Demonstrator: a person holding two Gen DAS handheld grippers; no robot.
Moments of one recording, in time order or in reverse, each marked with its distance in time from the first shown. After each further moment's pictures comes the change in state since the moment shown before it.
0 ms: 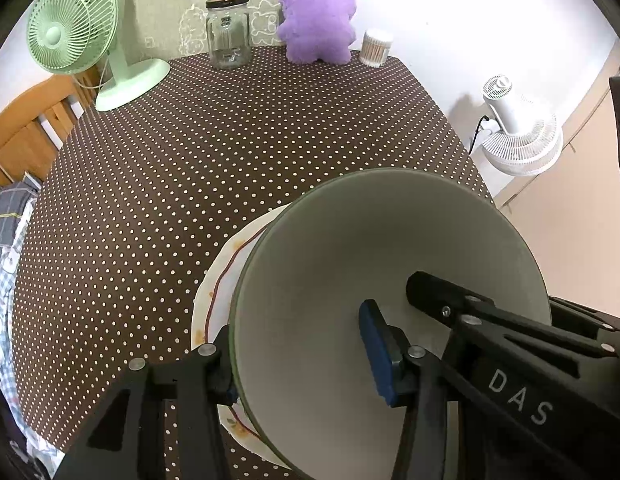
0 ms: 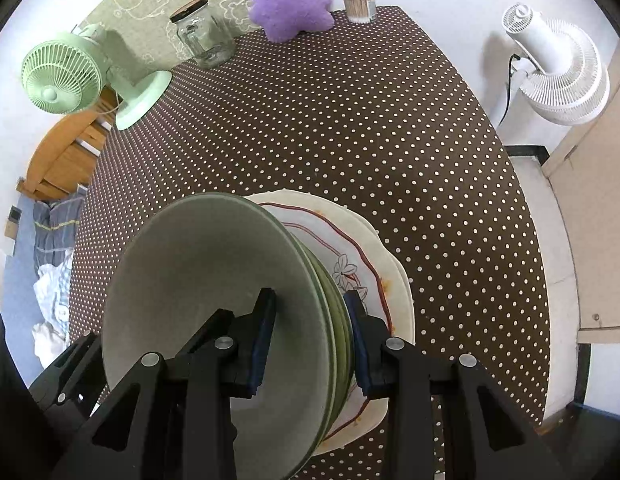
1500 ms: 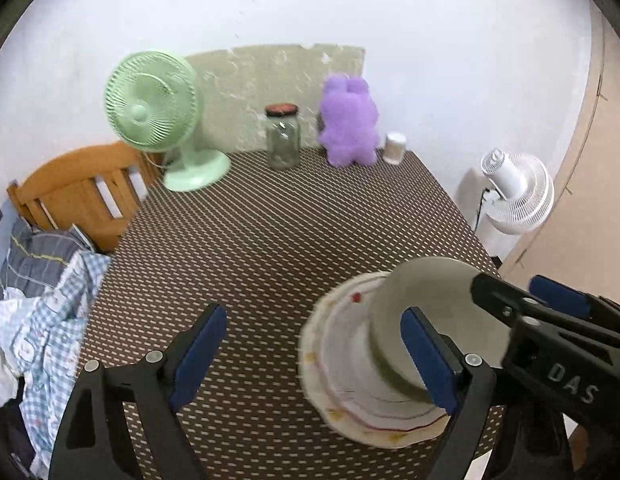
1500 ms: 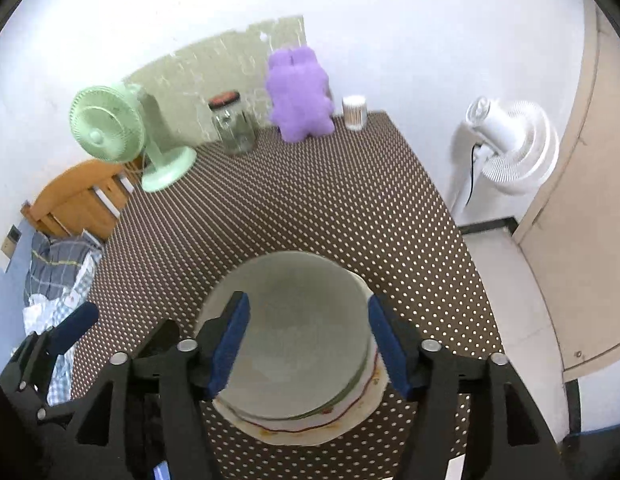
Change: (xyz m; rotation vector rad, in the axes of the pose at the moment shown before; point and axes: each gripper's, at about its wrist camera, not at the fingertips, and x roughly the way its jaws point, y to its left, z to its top) left arm -0.111 0.056 -0.028 0.018 -0.344 0.087; right arm -0.106 0.045 -0.053 -0.049 -0.372 -0.085
